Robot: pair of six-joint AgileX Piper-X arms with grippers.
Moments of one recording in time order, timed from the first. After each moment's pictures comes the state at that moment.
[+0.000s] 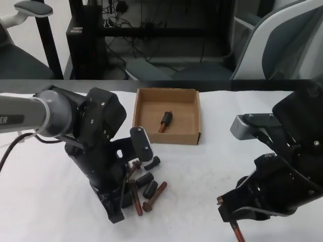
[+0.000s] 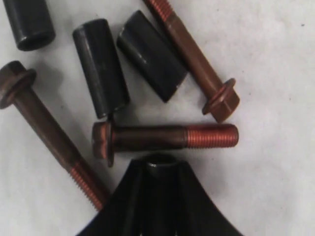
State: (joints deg) left arm -26.7 104.5 -60.3 41.3 13.3 49.0; right arm 34.7 71.2 -47.9 46.1 -20.9 14.1
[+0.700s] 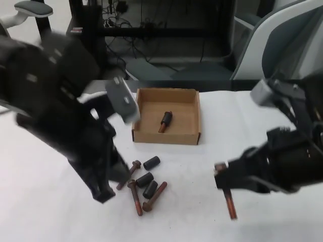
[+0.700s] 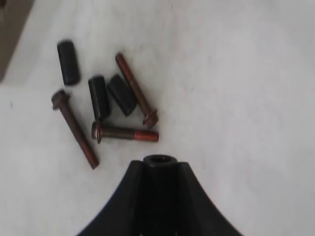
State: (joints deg) left arm -27.0 79.2 -59.3 52.2 22.0 39.9; right arm 34.7 64.1 -47.9 38.4 -21.1 22.1
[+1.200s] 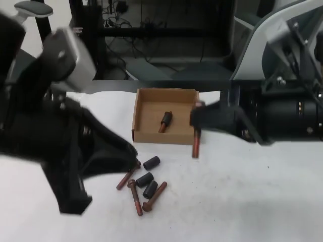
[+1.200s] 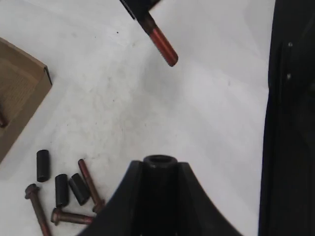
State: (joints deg) left arm -27.1 56.8 -49.9 44.7 36.0 26.5; right arm 34.7 64.0 -47.9 16.4 -22.7 36.5
